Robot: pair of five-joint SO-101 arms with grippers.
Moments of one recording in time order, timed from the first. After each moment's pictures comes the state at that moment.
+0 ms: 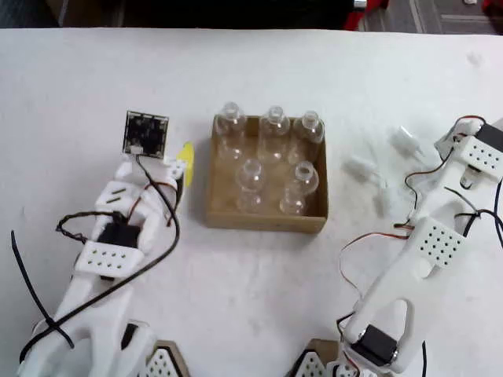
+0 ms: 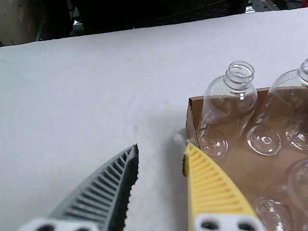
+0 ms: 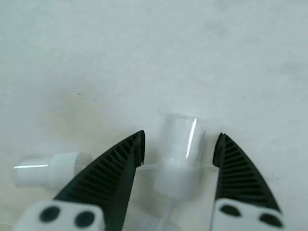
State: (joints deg) left arm 2.3 -40.1 67.0 11.0 0.0; right arm 30.2 69.2 -75.0 79.7 -23.1
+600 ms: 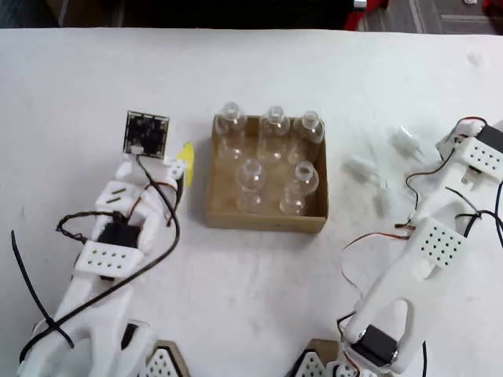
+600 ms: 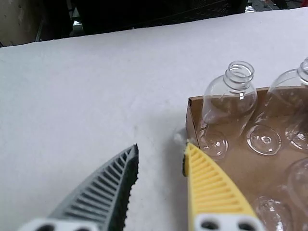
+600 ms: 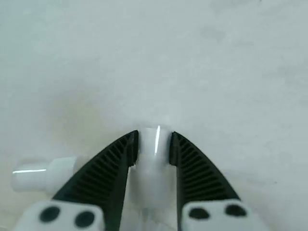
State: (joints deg) left arm 2.3 -40.1 67.0 11.0 -0.2; right arm 30.6 69.2 -75.0 79.0 -23.1
